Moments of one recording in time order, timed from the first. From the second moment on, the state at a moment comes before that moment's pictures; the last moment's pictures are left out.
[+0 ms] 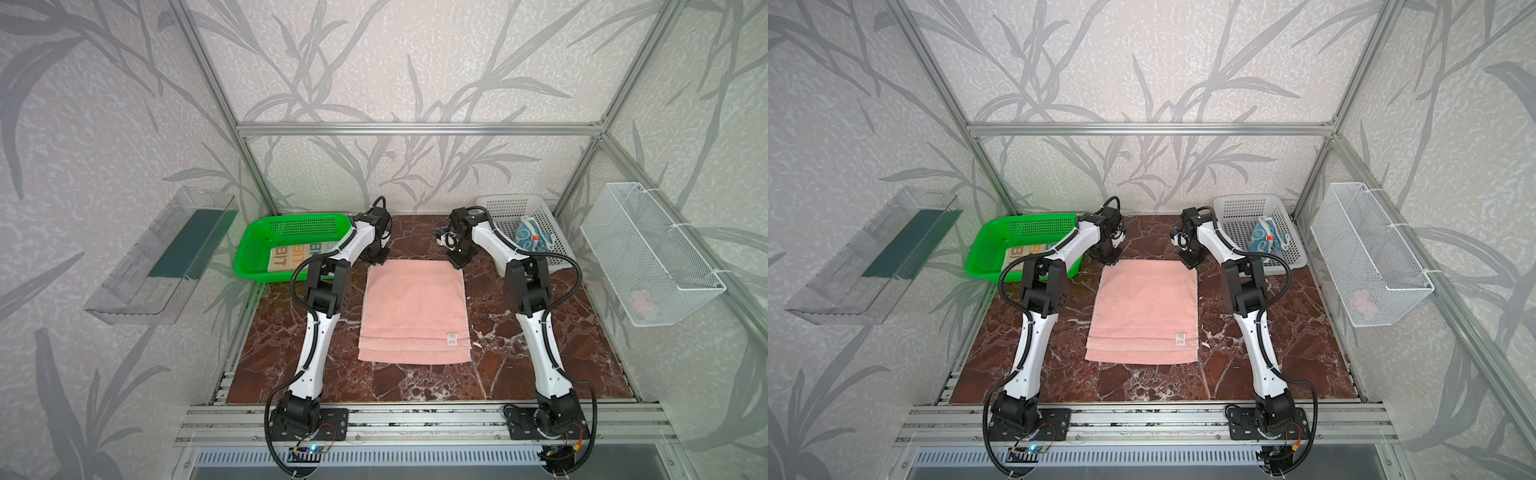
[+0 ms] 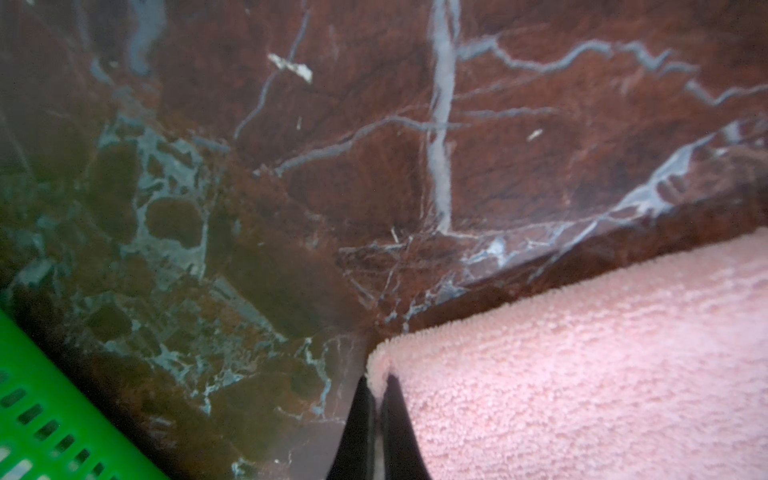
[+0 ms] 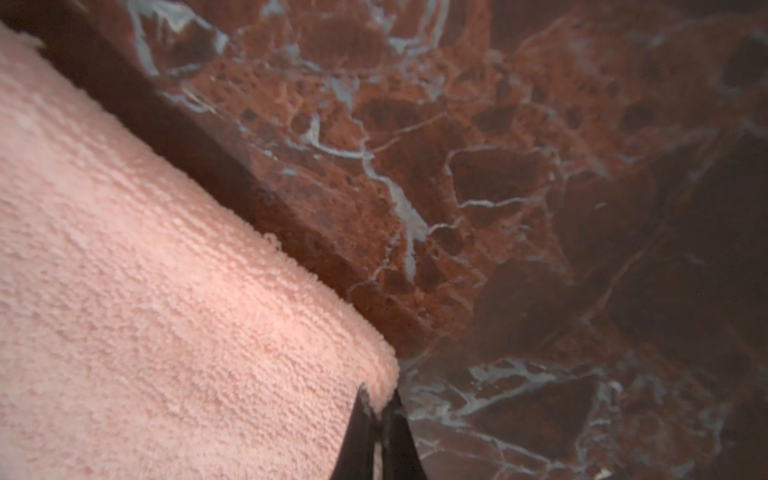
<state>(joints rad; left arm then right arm) -0.29 2.49 2.22 -1.12 -0.10 0.14 0.32 2.50 2.23 -1.11 -0.07 -0.36</state>
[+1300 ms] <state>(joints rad) -0.28 2.24 2.10 -0.86 -0.20 0.17 0.26 2.17 1.86 -0.64 -0.23 -0.44</state>
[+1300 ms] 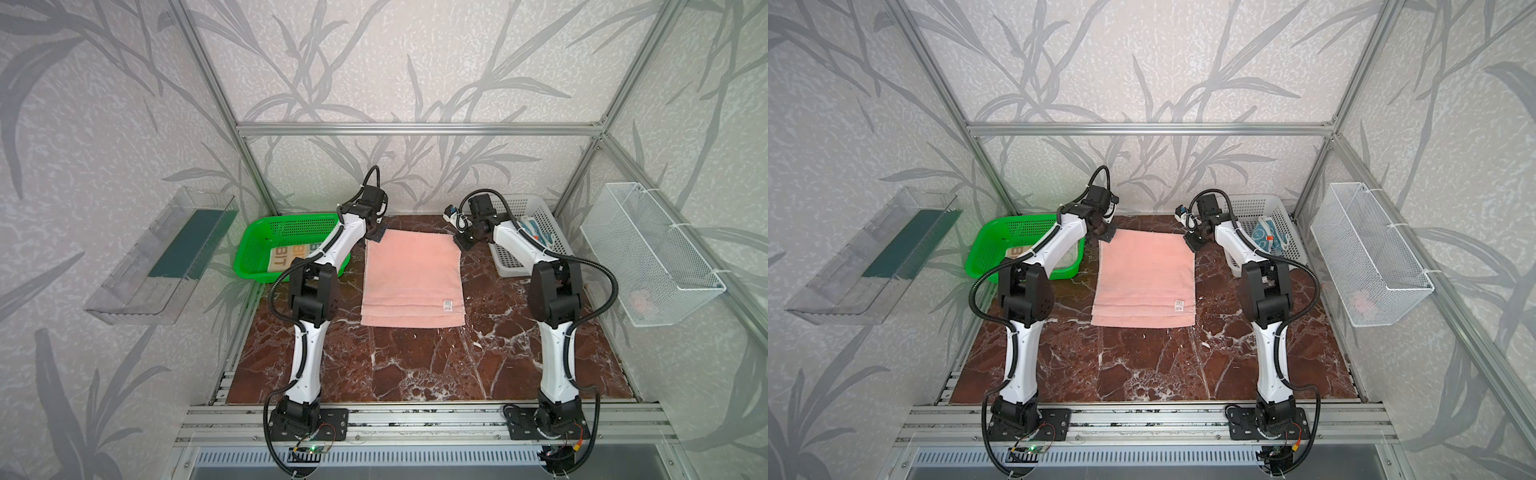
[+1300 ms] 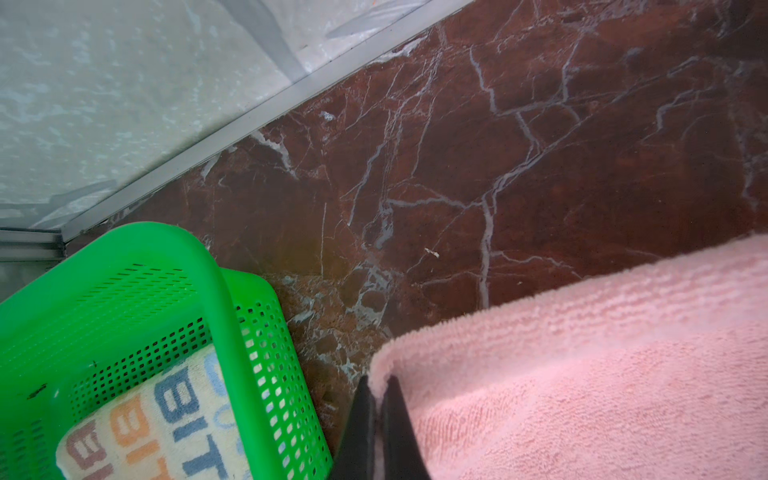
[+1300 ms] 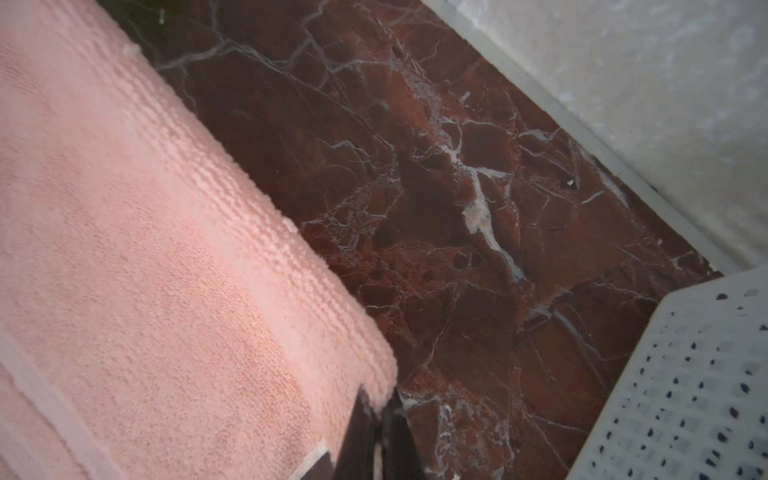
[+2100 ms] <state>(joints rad) -0.32 1.86 1.60 -0.86 -0.11 0.11 0.26 1.84 1.44 -0.61 -0.37 -0.40</state>
